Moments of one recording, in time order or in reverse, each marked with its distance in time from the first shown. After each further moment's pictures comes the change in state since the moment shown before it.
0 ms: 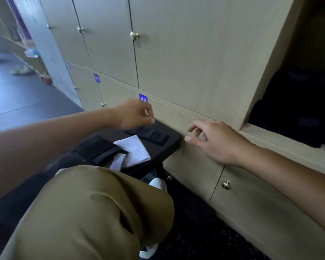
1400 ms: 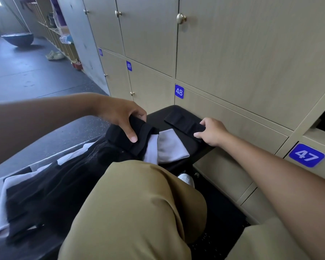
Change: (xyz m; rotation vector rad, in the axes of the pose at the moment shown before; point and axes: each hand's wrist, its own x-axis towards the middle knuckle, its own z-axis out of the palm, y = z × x) left_hand -0.047 -0.127 -0.041 -0.114 -0.513 -0.070; right_hand 0.129 -0.029 0.113 0.107 -0.100 0.325
